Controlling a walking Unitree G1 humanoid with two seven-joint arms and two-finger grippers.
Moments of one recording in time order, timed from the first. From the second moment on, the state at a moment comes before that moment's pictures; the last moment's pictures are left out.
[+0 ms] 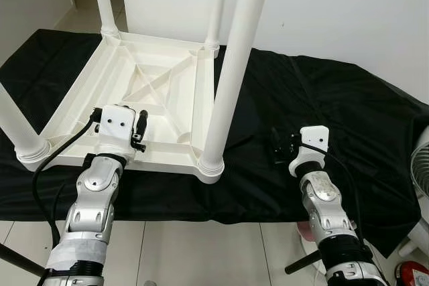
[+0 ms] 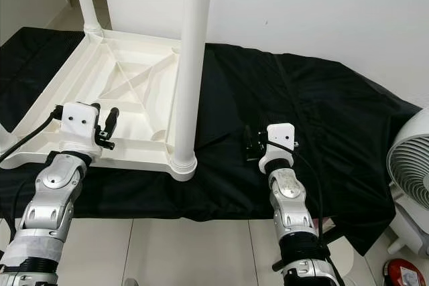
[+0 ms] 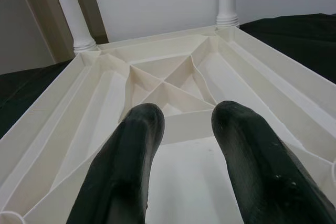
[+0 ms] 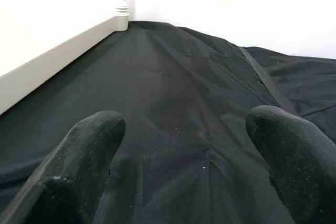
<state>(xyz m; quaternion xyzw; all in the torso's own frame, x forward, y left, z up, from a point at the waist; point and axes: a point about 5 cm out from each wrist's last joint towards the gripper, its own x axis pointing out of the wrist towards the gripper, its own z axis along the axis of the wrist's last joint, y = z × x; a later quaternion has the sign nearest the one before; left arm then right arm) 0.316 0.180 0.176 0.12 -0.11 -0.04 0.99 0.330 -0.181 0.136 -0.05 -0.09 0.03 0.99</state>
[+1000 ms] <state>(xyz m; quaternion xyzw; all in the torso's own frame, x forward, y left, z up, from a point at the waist) 0.297 0.149 0.180 0.10 -0.13 -0.15 0.98 0.287 -0.135 0.215 -0.03 -0.22 0.36 0.91</state>
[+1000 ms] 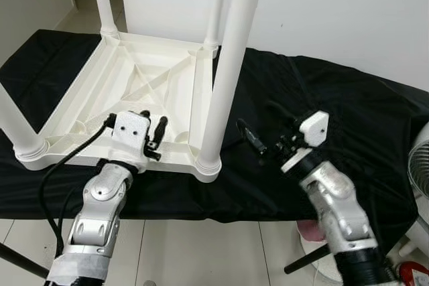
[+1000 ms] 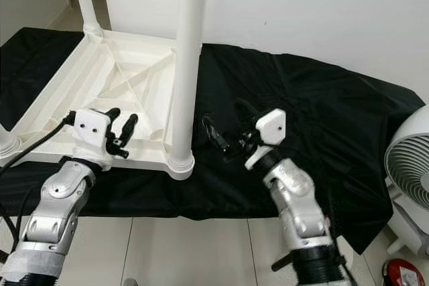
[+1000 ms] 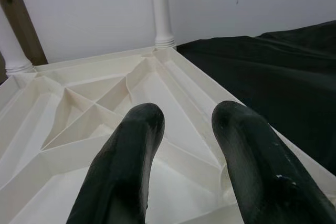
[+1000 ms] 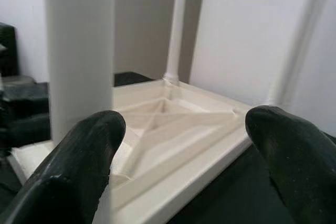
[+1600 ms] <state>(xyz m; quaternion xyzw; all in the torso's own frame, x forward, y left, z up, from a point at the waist) 0.281 0.126 0.160 0.14 -0.08 -0.30 0.94 0.285 -0.113 0.249 -0.01 -0.23 0.46 0.86</state>
